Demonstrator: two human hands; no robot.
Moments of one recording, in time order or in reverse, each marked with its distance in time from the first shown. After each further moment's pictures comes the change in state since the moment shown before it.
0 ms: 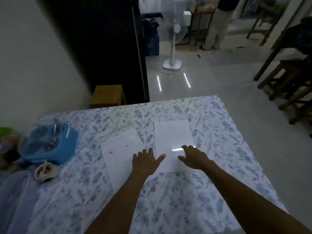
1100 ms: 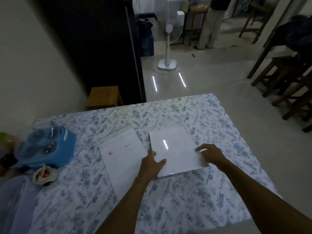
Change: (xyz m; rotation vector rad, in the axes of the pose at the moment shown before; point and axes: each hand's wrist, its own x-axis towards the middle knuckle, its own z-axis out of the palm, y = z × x) left_hand -0.006 0.002 0.025 -0.711 -0.016 -0.032; right_hand -0.033 0.051 -0.016 0.777 0.175 0.275
